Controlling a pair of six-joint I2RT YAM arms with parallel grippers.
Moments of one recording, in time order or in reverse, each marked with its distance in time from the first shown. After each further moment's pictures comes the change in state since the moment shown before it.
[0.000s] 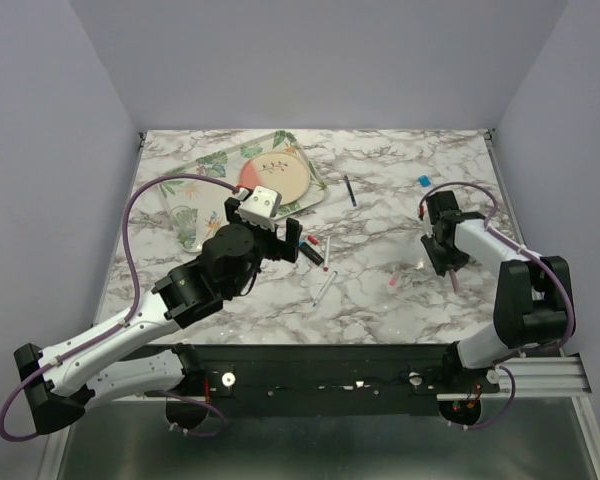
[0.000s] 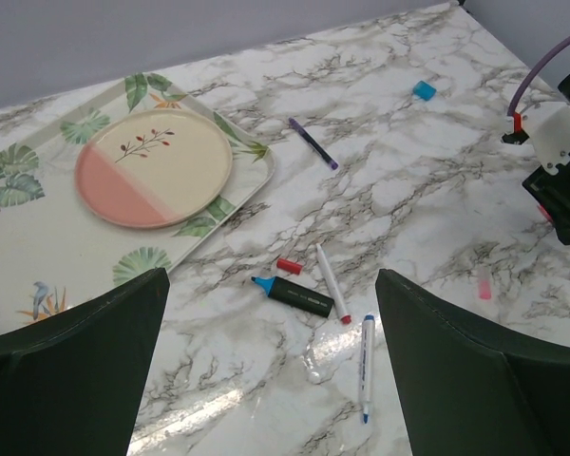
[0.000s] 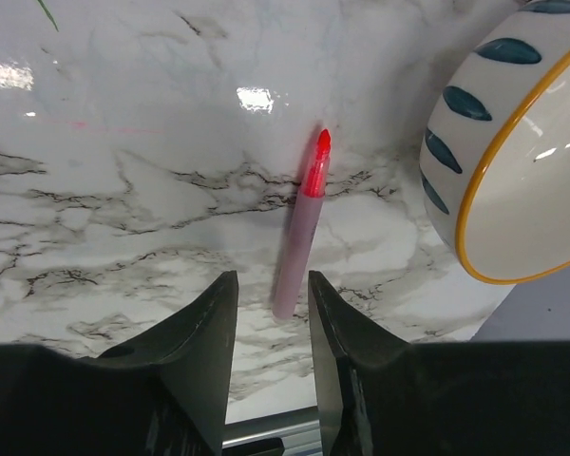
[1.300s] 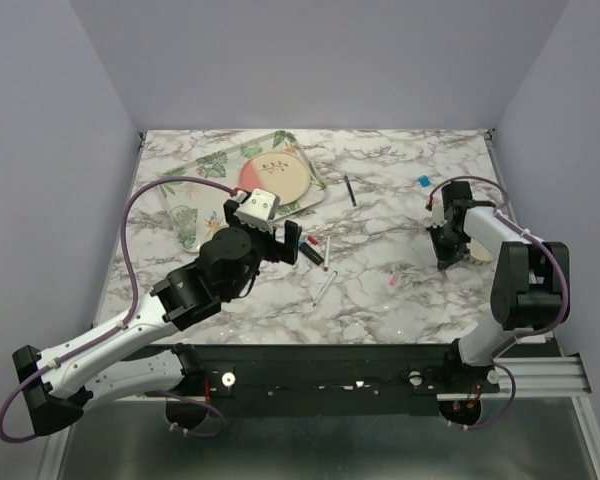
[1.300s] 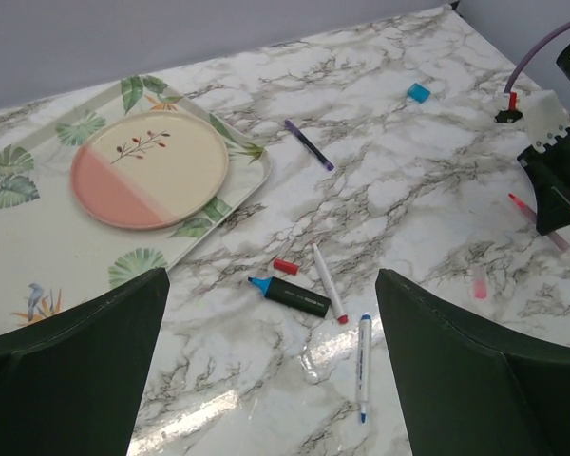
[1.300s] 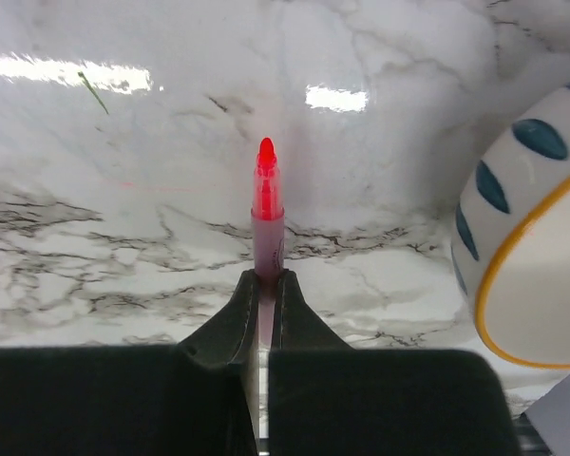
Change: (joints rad) left arm -0.005 -0.020 -0.023 0.016 0.001 0.000; right arm -0.130 0.109 0.080 -0.021 -0.236 -0.012
